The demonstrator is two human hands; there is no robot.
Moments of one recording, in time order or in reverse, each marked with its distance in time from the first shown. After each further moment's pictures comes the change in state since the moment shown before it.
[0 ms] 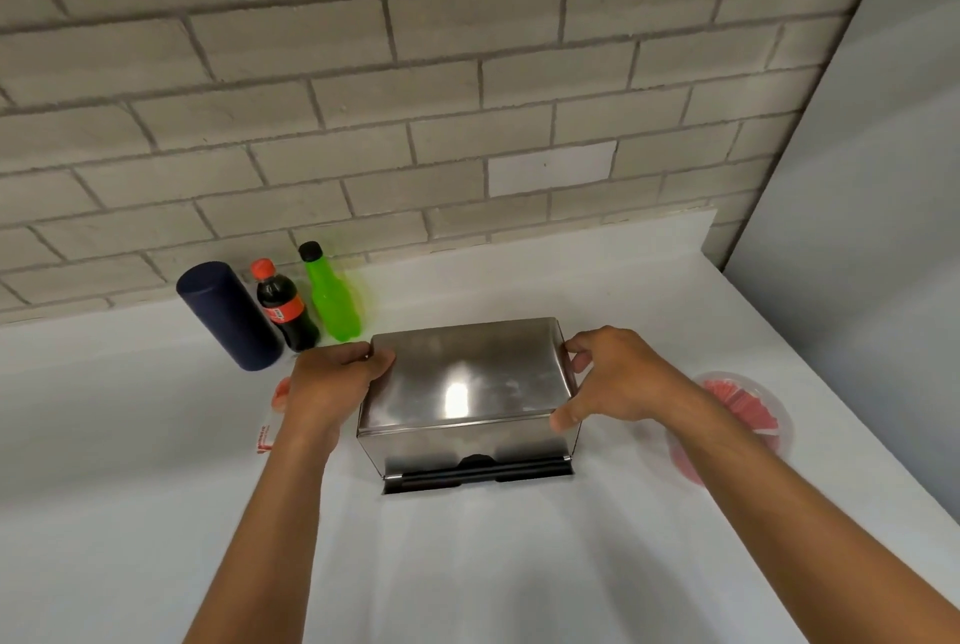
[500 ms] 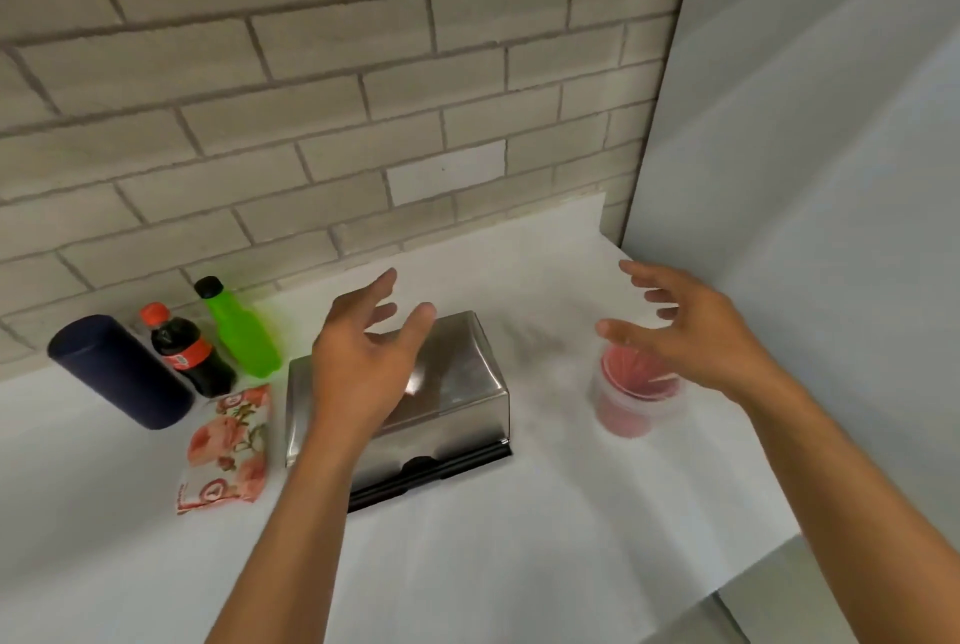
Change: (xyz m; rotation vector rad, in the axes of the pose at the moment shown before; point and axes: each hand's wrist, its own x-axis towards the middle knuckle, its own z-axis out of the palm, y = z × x) left_hand -0.076 0.077 0.086 0.023 -0.116 0.485; right_hand -0.098 0.082 -0.056 0.331 0.598 -0.046
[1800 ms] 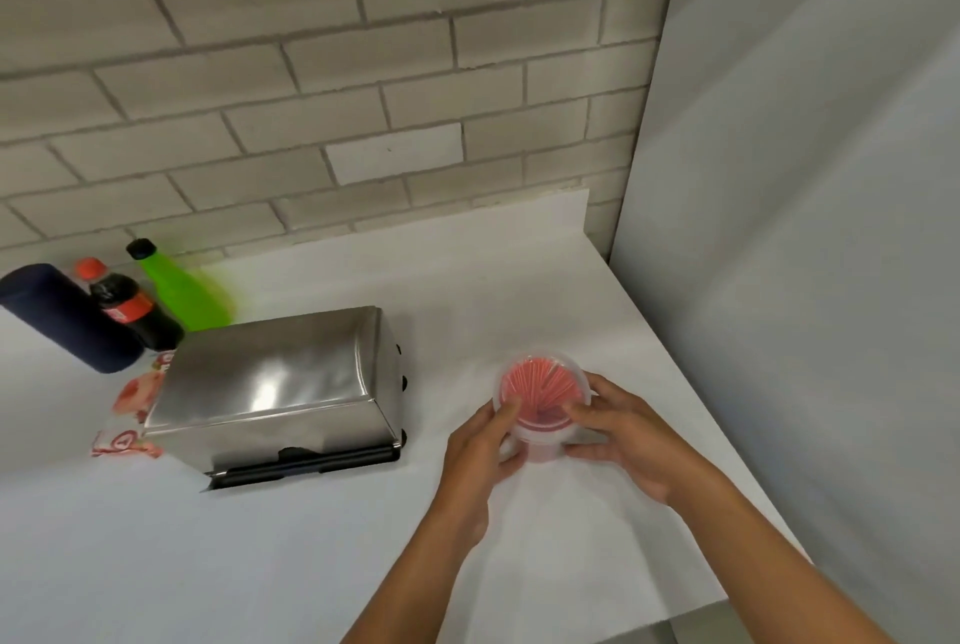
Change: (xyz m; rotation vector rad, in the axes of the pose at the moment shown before) left_hand -0.109 -0.035 0.253 -0.528 -0.232 -0.670; right_hand 0.030 0.181 -0.008 0.712 -0.619 0.326
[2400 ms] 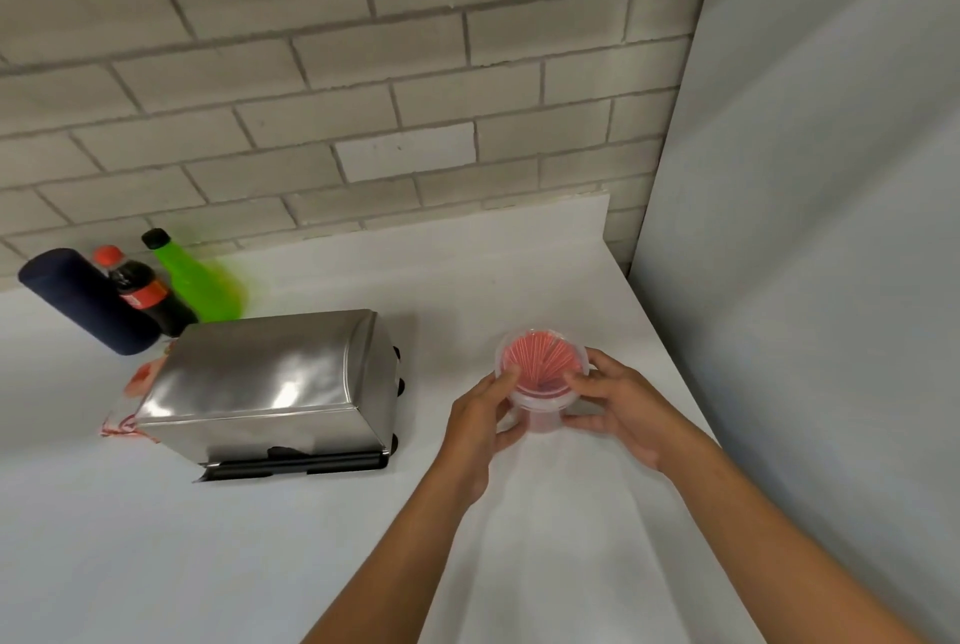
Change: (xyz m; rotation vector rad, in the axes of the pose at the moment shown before) left_hand 0.049 0.023 0.023 -0.062 0.038 0.012; right_hand 0.062 -0.023 -0.033 0.082 -0.027 0.024
